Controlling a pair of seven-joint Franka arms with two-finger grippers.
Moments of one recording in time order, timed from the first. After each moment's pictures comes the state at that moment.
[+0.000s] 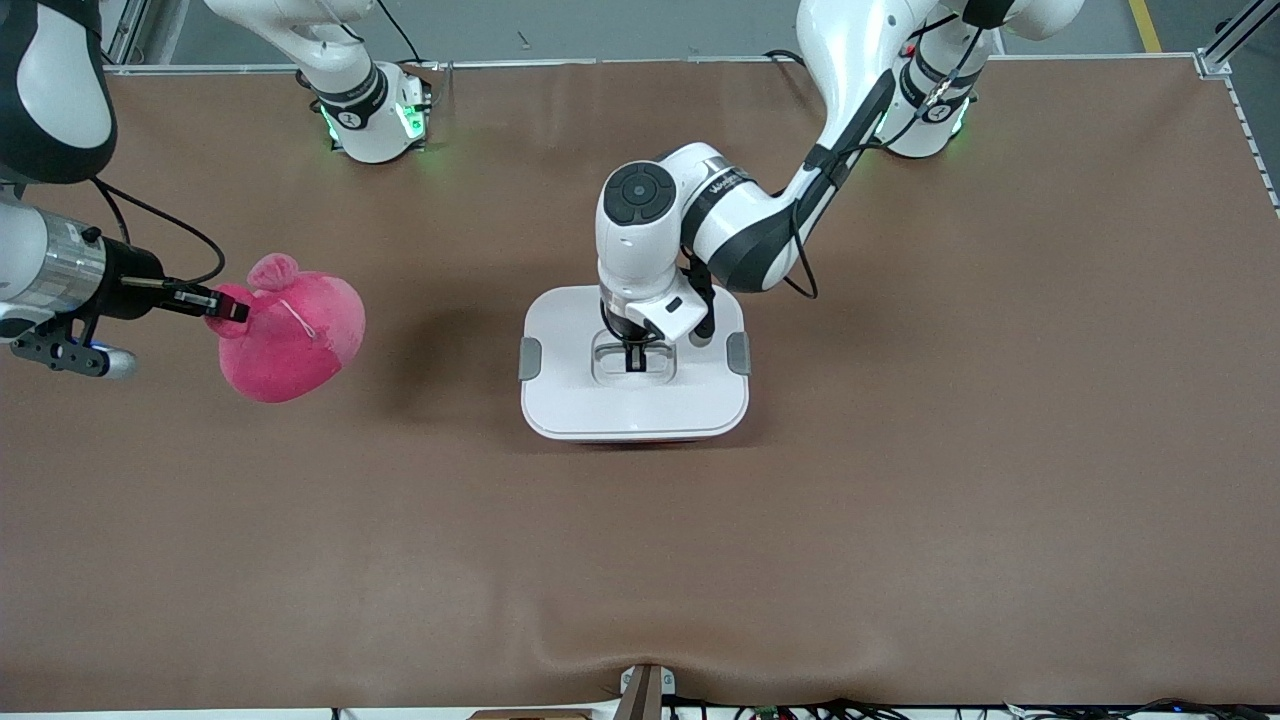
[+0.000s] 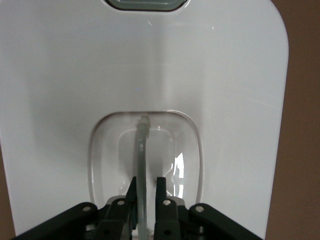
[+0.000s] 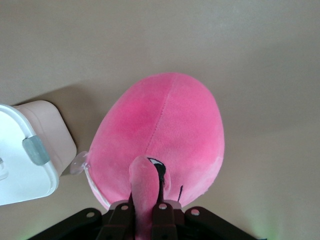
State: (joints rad) left arm -0.74 0.66 -0.10 -1.36 0.10 2.13 -2.45; right arm -0.02 0.10 -0.01 -1.68 0.21 1.58 0.23
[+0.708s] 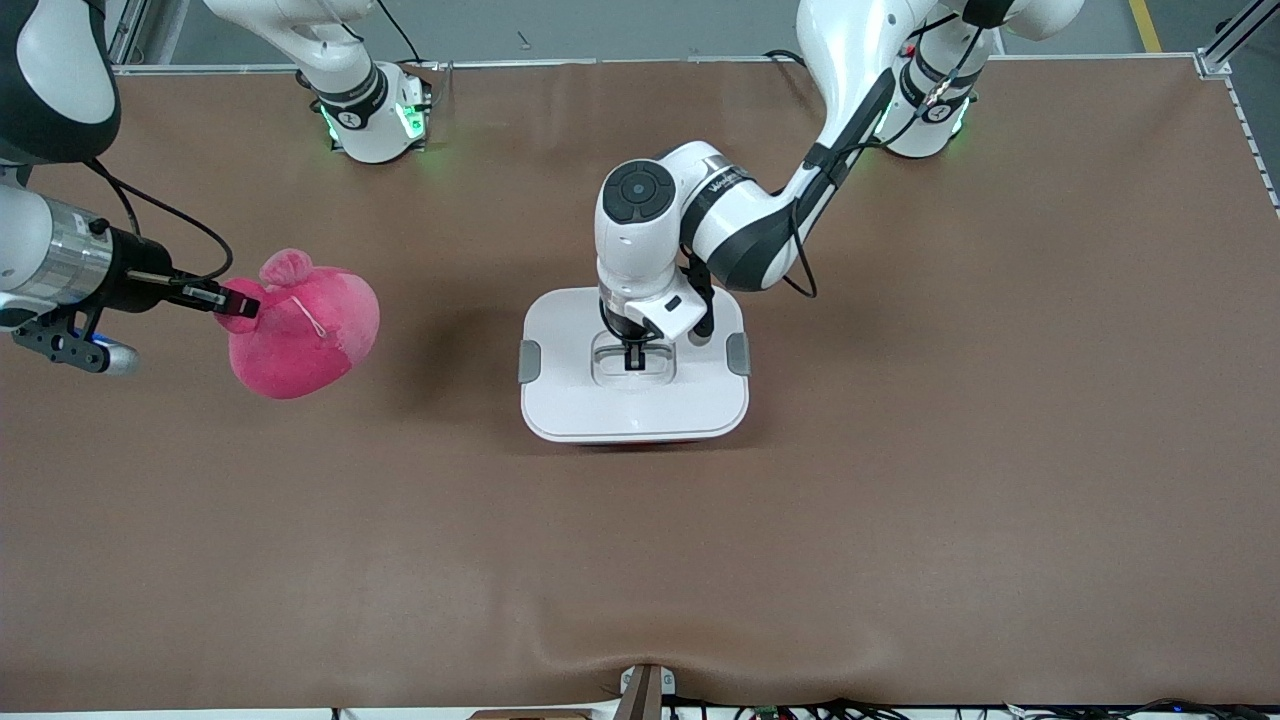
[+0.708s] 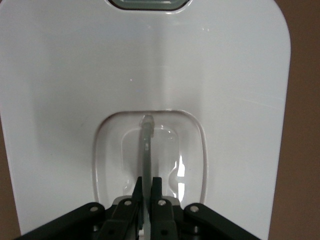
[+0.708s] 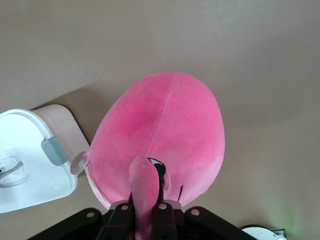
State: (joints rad) left arm -0.74 0.66 -0.11 -1.36 0.10 2.13 -2.45; right arm 0.01 0.10 0.00 -1.64 0.23 1.57 0.33
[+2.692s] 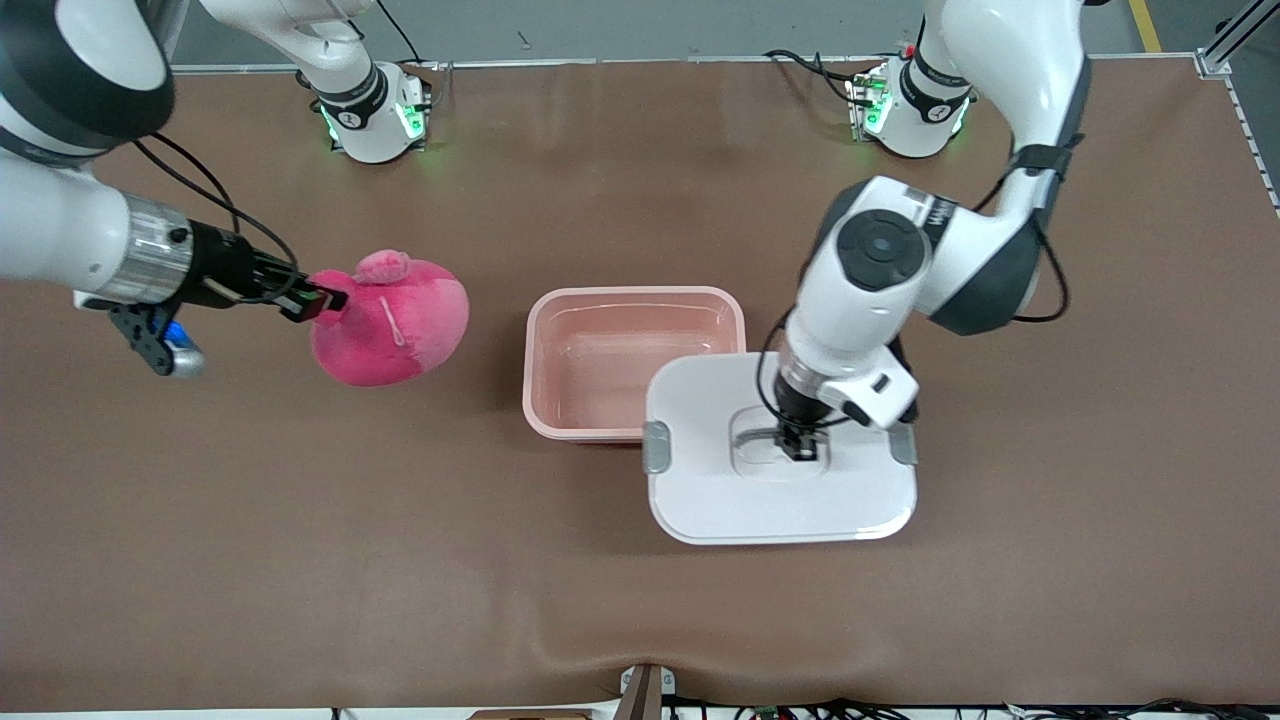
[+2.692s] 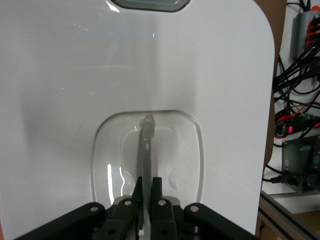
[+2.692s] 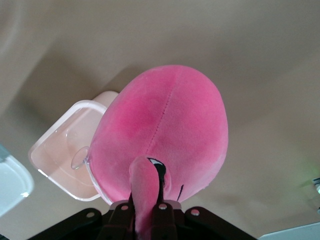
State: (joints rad) left arm -0.40 0.53 -0.09 -1.35 0.10 2.09 -2.08; right arm 0.16 0.18 0.00 -1.55 0.43 1.57 0.78
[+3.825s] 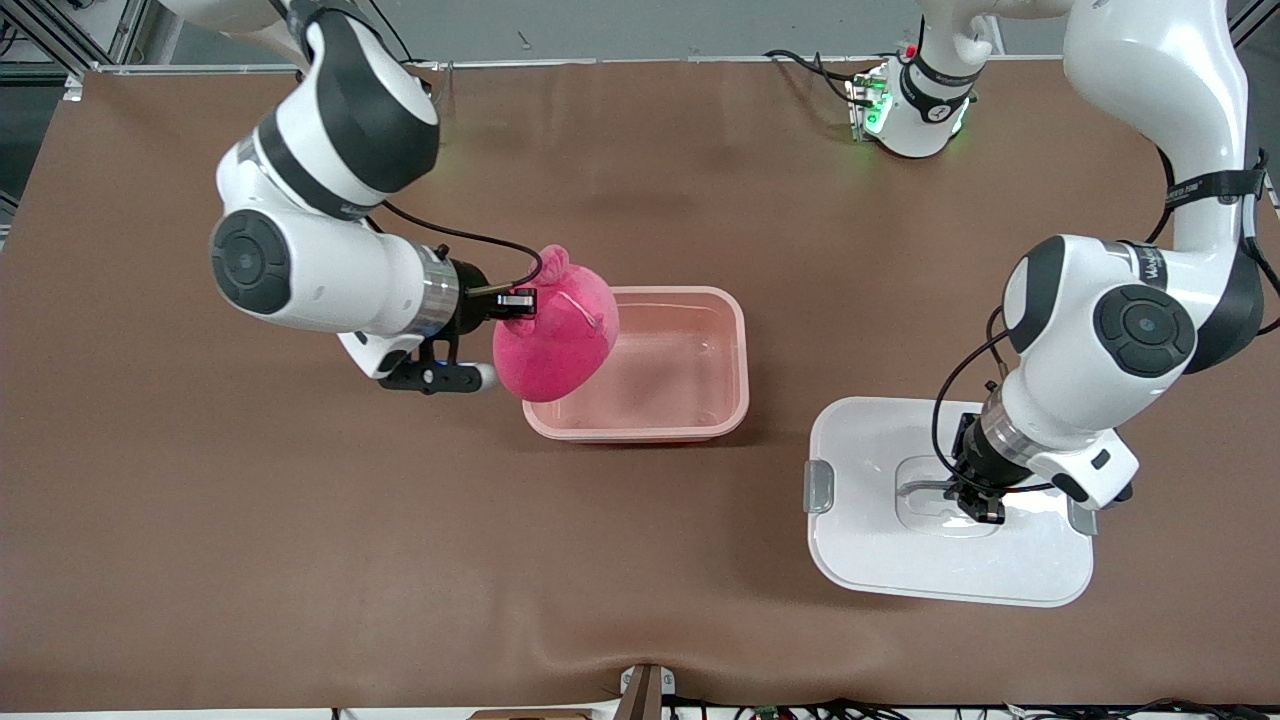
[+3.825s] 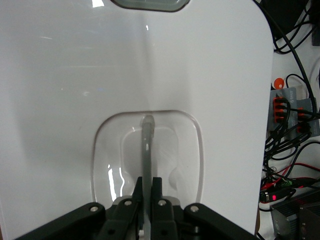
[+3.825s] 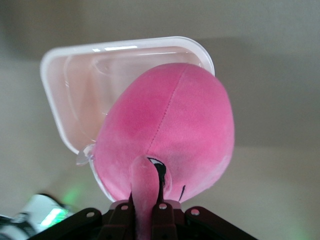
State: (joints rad) left arm -0.16 0.53 -0.09 -1.36 0.10 2.08 -1.71; right arm 0.46 0.47 0.01 -1.25 0.38 1.57 0.42
